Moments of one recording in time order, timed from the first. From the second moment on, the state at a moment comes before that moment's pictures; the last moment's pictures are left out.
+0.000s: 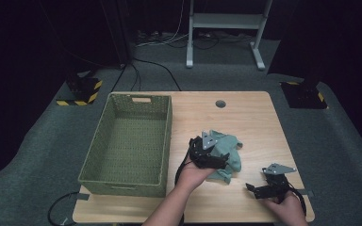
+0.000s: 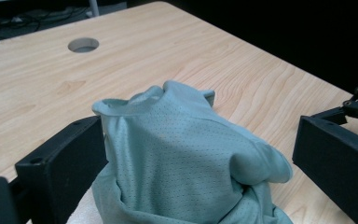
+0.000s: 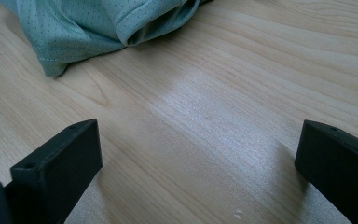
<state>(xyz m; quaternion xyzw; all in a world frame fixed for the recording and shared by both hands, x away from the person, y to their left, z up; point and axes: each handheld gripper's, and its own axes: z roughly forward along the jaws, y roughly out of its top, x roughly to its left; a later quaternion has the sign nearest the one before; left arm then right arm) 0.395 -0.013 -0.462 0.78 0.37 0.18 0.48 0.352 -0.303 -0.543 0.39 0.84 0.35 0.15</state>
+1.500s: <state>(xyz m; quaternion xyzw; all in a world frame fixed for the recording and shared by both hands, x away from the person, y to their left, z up) 0.319 0.032 -0.535 0.81 0.36 0.18 0.43 0.352 -0.302 -0.543 0.39 0.84 0.35 0.15</state>
